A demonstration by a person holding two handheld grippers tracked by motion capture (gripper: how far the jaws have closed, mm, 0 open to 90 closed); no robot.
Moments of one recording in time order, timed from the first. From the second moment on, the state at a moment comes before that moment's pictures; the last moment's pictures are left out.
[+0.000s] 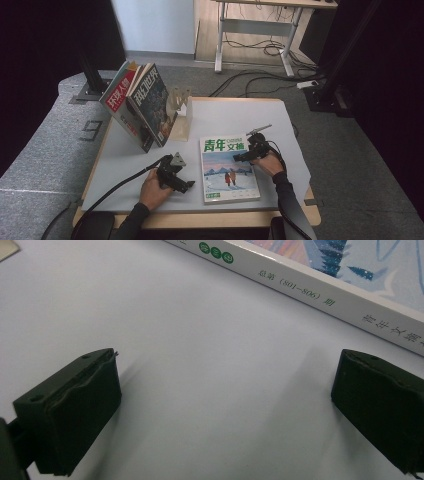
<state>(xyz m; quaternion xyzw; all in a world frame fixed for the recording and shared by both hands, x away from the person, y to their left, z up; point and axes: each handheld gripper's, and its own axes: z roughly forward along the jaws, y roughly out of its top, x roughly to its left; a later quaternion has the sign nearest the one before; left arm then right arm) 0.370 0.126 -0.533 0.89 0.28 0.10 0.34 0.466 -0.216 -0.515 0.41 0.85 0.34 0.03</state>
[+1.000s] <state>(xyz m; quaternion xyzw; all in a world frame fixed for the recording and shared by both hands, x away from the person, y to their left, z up) 0.370 0.126 -0.533 0.89 0.28 0.11 0.34 0.452 -0.230 -0.503 0.39 0.83 0.40 0.00</state>
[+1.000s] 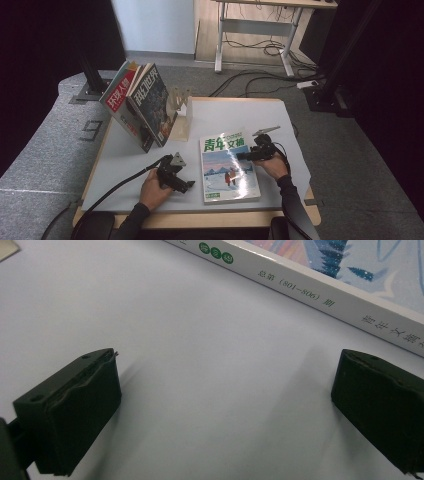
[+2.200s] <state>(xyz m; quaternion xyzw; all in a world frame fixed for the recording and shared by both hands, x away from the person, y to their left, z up) 0.370 0.126 -0.533 0.89 0.28 0.10 0.34 0.457 -0.198 -0.474 0.37 0.82 0.42 0.07</state>
